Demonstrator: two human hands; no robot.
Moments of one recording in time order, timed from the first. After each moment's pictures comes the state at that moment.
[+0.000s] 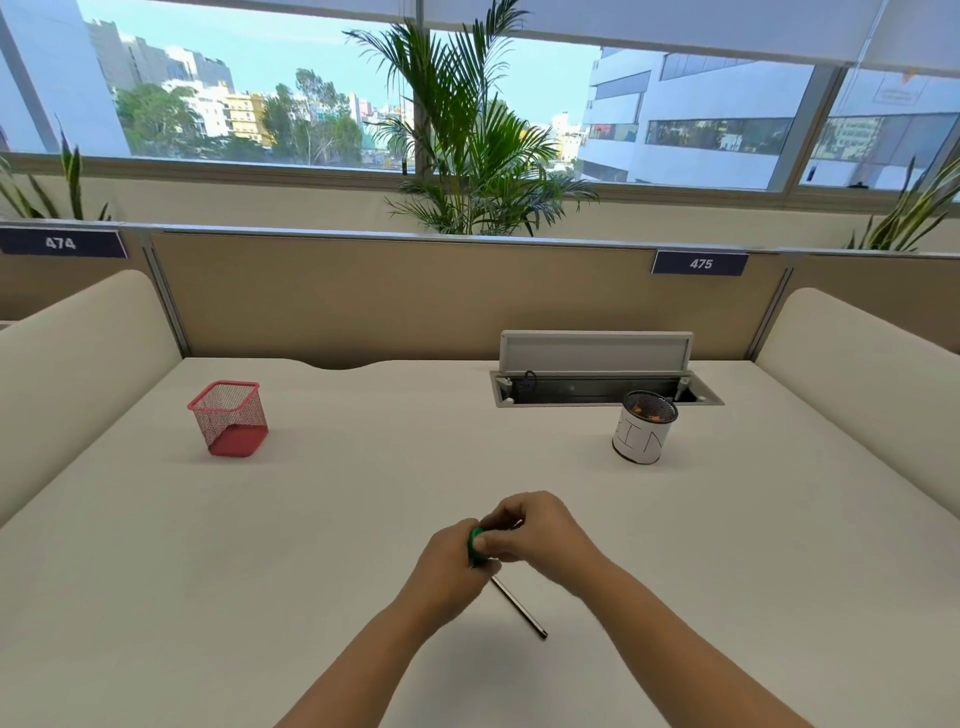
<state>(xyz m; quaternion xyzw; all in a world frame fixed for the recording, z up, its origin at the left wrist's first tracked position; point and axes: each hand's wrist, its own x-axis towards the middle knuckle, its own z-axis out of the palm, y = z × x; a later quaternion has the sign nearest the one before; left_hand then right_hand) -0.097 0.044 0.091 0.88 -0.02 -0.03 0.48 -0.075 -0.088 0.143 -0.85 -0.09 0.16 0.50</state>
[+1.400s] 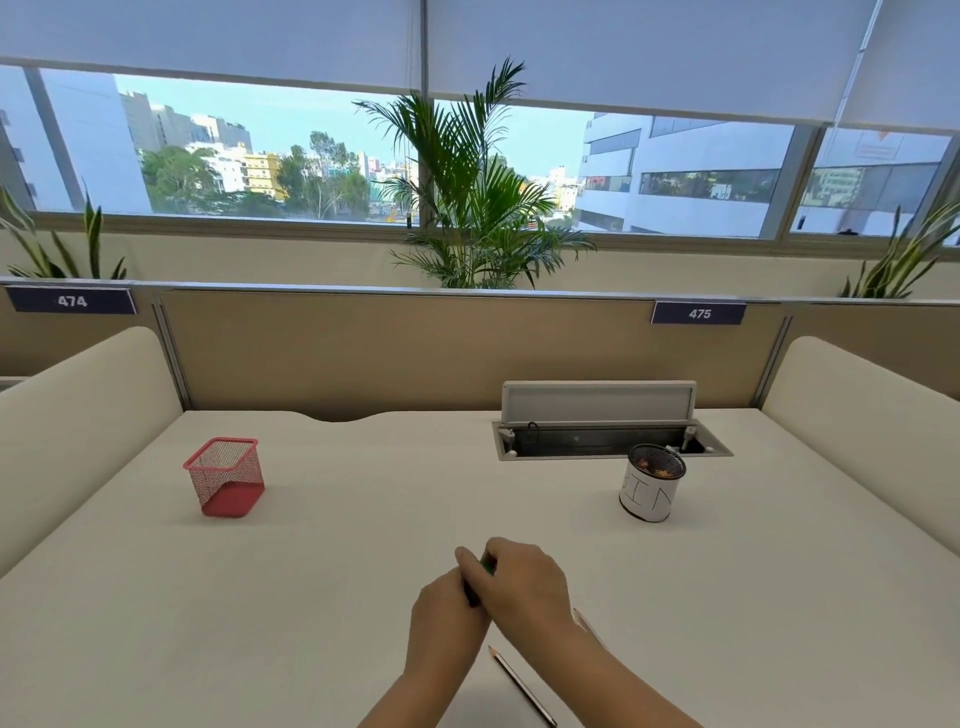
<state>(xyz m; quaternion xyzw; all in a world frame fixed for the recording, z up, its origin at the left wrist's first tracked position) -0.081 0.030 0.116 0.90 0.08 0.04 0.43 -0.058 -0.054 0.137 -0.95 -0.09 -0.05 0.29</state>
